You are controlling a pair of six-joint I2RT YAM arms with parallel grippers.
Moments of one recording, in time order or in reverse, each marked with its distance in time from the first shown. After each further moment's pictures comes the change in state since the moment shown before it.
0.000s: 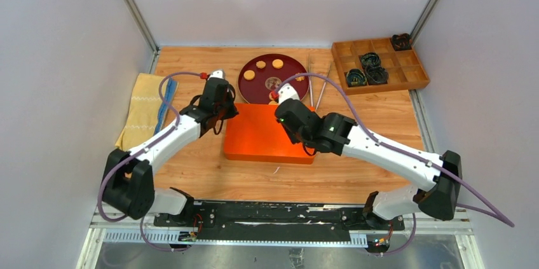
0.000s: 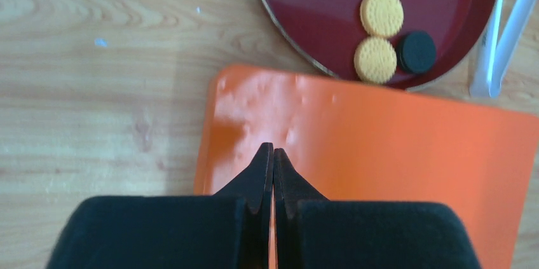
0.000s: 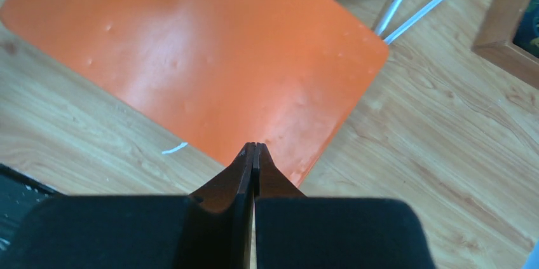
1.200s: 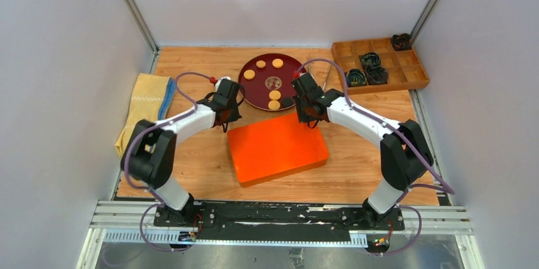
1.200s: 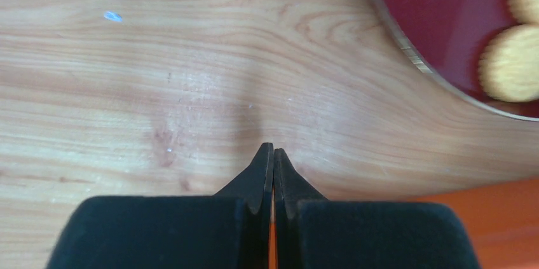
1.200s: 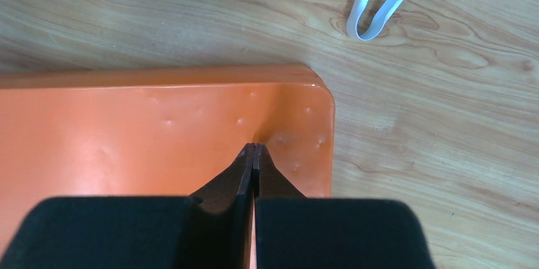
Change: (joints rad) left arm 0.001 0.366 0.109 -0.022 -0.124 0.011; right arm -0.450 0.288 -0.048 0.199 -0.275 0.066
